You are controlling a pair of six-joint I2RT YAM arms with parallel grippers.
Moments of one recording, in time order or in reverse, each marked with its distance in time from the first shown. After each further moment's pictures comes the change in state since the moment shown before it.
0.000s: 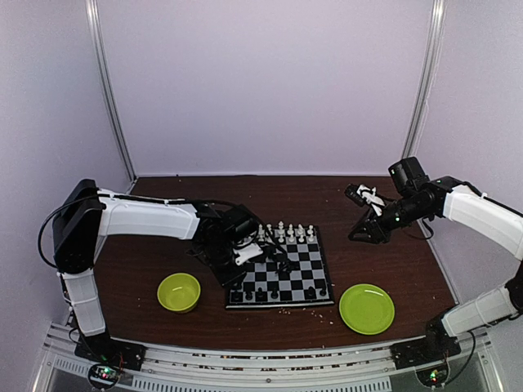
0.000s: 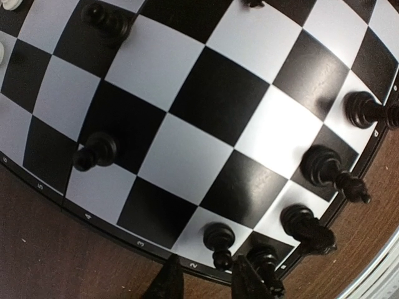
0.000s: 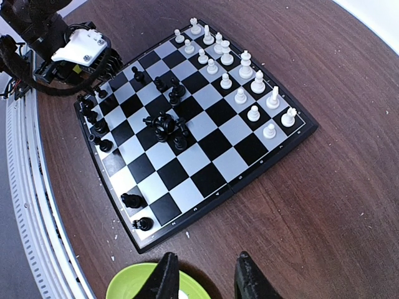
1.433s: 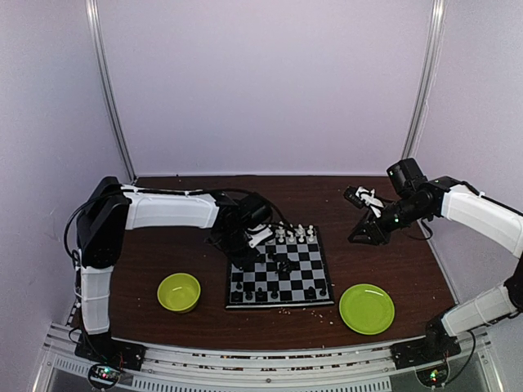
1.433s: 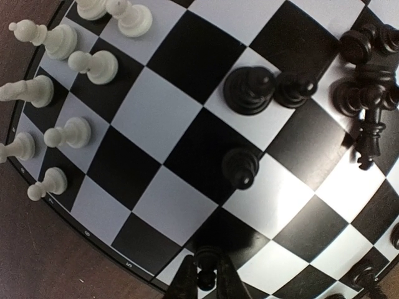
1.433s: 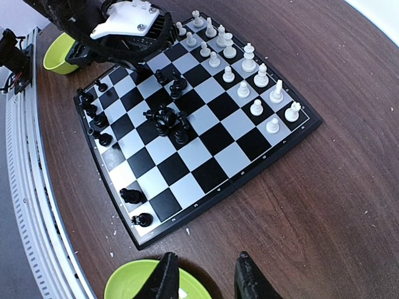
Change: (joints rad) left arm 0.034 0.174 0.234 0.001 -0.159 -0.064; right arm 0.000 0.016 0.000 -0.012 0.000 -0.018
